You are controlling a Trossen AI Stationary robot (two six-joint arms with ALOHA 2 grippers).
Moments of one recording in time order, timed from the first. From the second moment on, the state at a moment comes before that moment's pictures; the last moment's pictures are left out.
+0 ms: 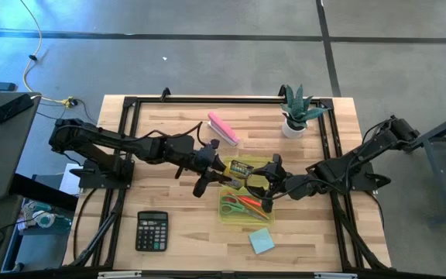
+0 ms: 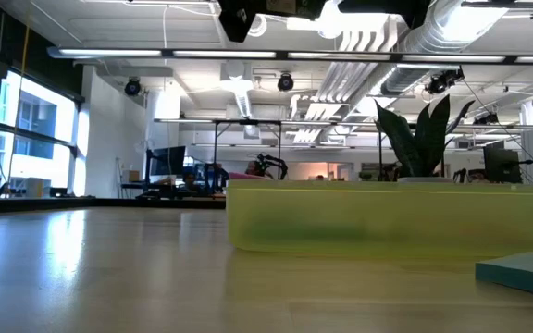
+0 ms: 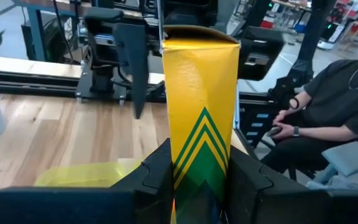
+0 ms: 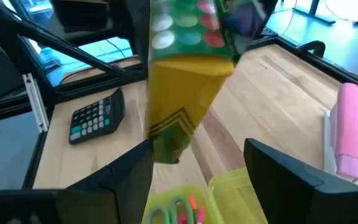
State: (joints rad) left arm 0.03 1.43 0.99 0.19 0.19 -0.16; right arm 0.48 1.30 0.93 -0.08 0.63 0.44
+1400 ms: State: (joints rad) left arm 0.01 1.43 0.99 0.27 0.09 -0.17; right arm 0.41 1.30 0.93 0.13 0.57 0.27
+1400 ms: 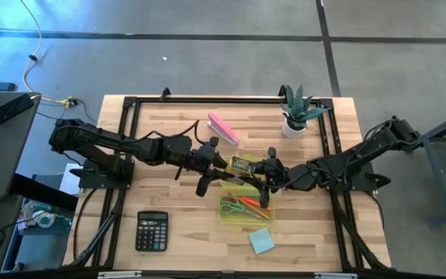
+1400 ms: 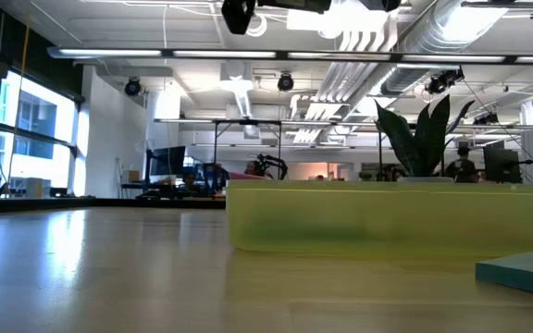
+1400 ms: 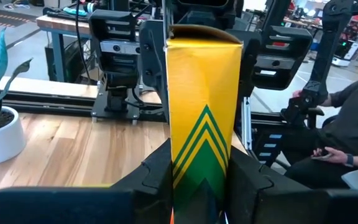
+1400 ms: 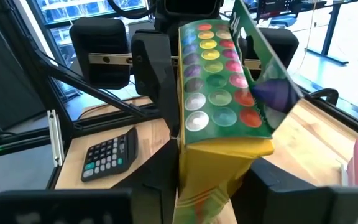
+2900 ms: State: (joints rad) left arm 0.01 1.23 0.99 -0.14 -0.09 -0.02; right arm 0.41 1.30 0.93 -0.35 0.38 0.66
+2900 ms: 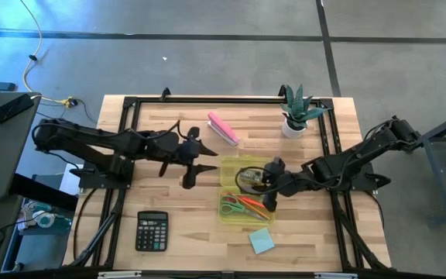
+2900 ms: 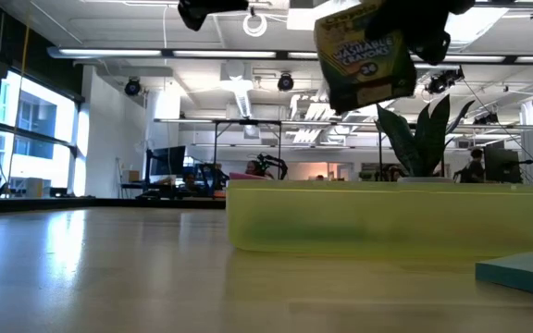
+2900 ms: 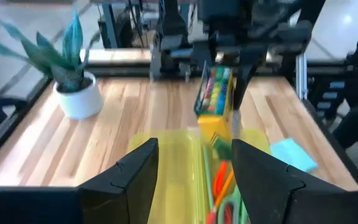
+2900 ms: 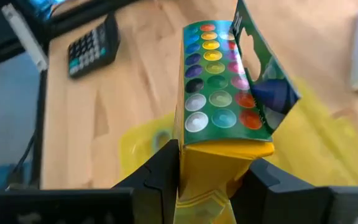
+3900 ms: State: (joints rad) left arm 0.01 1.23 0.98 -0.22 -0.09 -0.02; right arm 0.26 1.32 0.93 -0.48 -0.13 0.45
